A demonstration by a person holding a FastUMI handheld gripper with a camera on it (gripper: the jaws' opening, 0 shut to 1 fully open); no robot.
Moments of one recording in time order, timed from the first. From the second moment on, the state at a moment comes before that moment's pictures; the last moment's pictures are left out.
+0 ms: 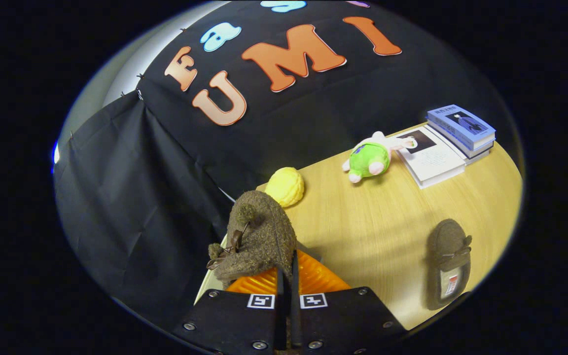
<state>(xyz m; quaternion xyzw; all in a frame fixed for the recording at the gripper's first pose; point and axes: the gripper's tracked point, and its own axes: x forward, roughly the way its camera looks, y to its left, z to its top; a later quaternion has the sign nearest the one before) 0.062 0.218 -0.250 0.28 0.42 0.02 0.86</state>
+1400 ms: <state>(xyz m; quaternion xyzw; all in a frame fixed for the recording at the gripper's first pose) 0.062 0.374 -0.363 0.27 0.56 -0.01 0.79</state>
